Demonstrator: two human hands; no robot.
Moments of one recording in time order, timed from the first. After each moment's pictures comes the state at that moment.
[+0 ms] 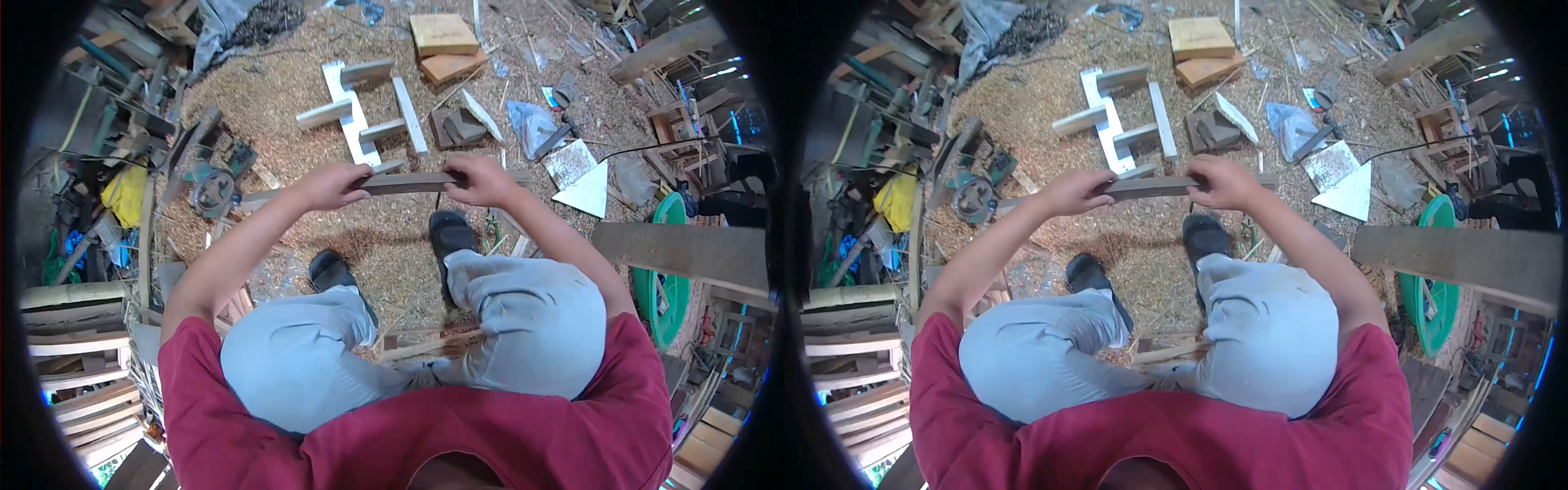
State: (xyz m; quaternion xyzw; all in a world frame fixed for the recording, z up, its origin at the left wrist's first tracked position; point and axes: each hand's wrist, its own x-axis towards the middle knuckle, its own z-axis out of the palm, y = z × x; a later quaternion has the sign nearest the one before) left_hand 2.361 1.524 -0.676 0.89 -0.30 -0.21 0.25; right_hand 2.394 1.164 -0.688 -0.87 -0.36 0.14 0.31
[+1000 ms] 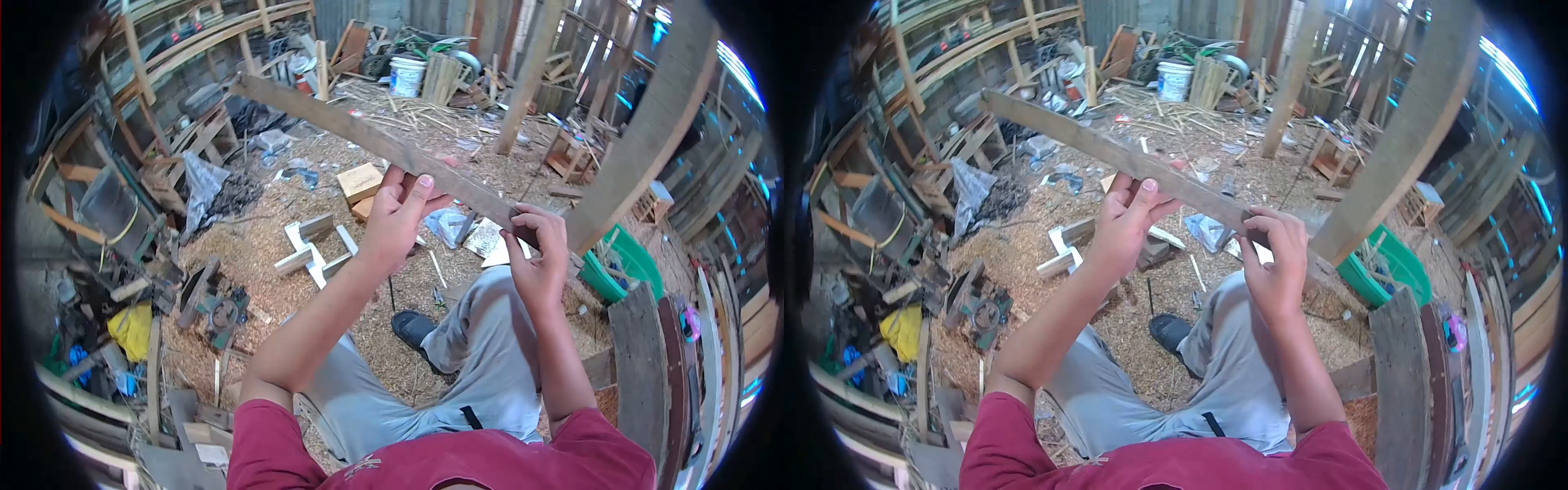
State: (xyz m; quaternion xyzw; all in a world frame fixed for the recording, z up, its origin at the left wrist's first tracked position) left_hand 2.269 1.295 -0.392 0.46 -0.31 -0.07 0.83; right_hand 2.157 1.093 -0.406 -0.83 -0.05 -0.47 0.29
